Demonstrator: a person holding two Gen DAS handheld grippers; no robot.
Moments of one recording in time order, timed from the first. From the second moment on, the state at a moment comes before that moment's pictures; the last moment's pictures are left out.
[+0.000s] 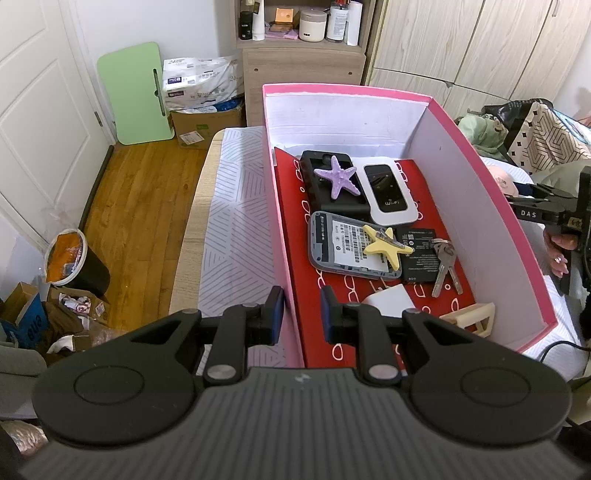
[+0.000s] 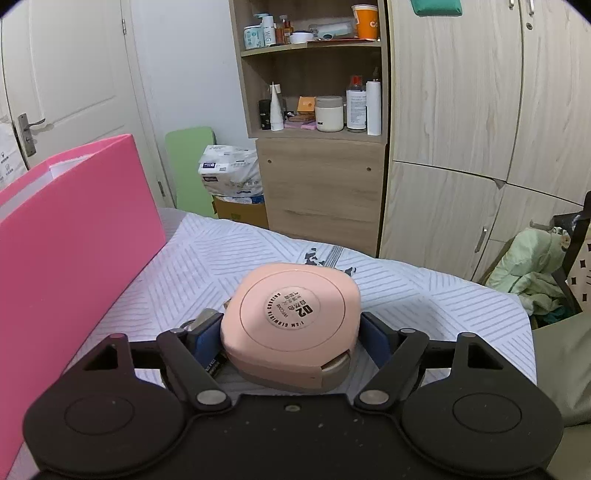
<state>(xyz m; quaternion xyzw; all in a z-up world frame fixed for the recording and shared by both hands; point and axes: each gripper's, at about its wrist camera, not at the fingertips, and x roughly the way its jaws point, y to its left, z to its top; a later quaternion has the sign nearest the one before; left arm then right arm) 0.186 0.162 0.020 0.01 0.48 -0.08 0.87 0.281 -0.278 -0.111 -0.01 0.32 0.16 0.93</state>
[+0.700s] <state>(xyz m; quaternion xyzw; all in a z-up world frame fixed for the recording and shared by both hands) 0.186 0.164 0.020 0.00 0.48 -0.08 0.87 0.255 -0.328 -0.098 0.16 0.34 0.22 0.90</state>
